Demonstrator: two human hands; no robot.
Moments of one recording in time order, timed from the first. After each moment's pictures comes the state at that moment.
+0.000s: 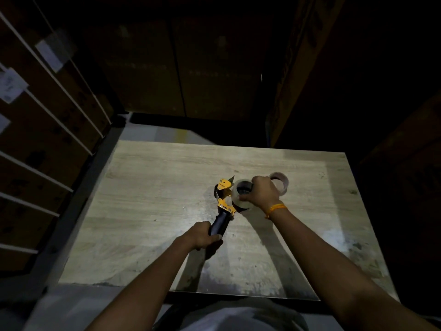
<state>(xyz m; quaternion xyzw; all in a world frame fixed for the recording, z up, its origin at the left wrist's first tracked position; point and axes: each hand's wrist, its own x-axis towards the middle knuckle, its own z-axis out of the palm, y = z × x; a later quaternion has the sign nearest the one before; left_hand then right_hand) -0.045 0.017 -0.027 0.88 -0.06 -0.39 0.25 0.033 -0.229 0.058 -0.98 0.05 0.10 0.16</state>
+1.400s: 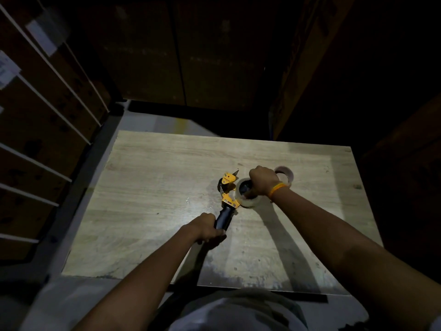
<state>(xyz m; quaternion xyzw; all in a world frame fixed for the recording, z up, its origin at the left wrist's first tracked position) -0.027 0.017 -0.031 0.88 -0.09 -0.43 0.21 0.075 -0.223 0.053 -0.97 -0.12 0.20 -0.04</state>
